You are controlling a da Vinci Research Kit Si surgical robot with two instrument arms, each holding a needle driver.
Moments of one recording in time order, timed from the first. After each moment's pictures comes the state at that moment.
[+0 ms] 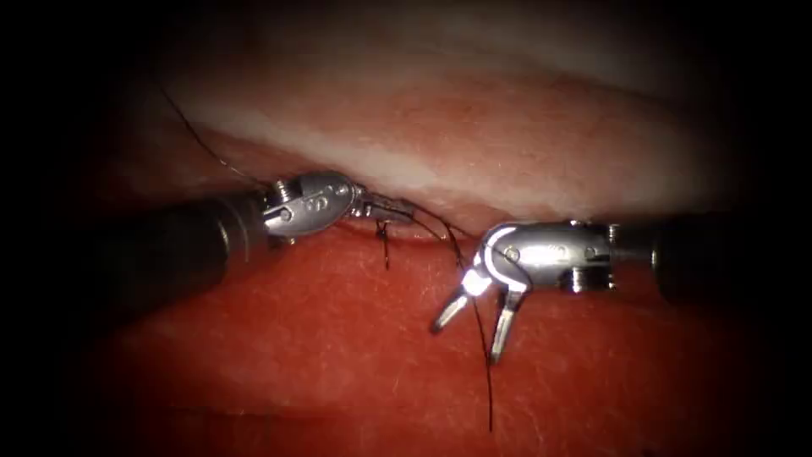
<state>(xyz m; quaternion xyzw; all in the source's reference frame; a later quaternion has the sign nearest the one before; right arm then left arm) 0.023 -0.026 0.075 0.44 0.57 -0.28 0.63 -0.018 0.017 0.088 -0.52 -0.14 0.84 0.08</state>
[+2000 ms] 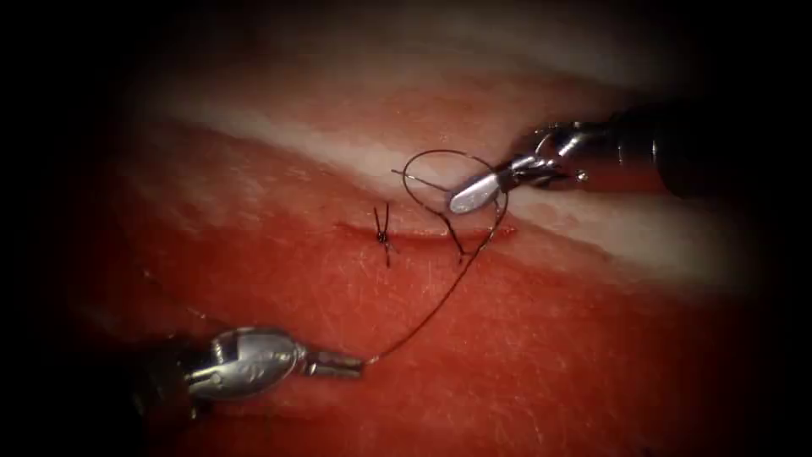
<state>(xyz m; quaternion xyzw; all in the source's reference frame) 0.021 -0.016 0.079 0.51 0.40 0.42 0.64 -0.015 0.002 0.078 -0.52 -0.13 0.84 0.04</state>
